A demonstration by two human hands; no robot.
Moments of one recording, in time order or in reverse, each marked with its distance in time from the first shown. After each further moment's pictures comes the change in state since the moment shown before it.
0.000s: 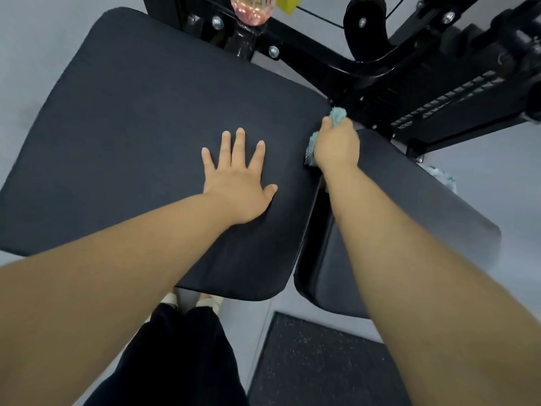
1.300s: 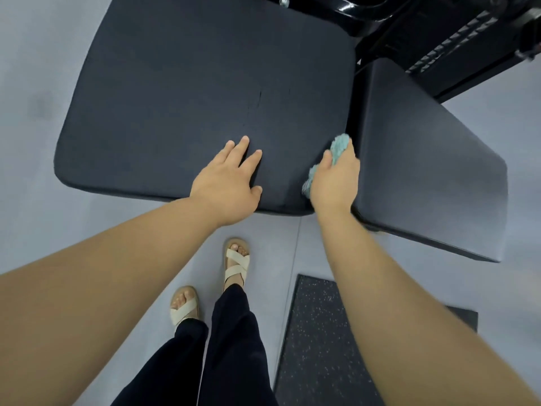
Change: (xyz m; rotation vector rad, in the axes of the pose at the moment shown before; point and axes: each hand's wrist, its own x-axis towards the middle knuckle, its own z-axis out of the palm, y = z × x) left_hand -0.112 -0.079 0.062 -0.092 0.049 0.179; right_hand -0.186 0.070 0.049 0.120 0.203 0.049
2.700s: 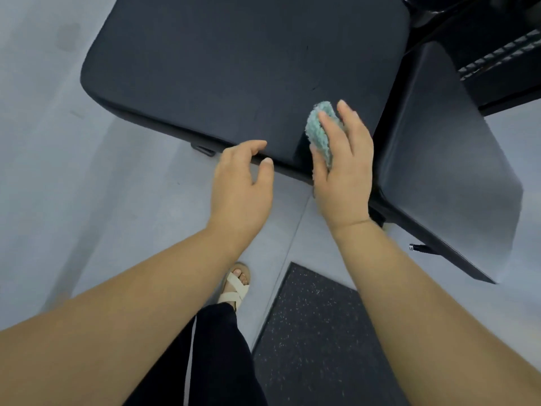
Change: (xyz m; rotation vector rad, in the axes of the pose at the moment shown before) left_hand -0.081 0.031 0.052 -0.938 0.552 -0.312; right_hand -0.057 0.027 -0.012 -0.144 -0.101 -0.954
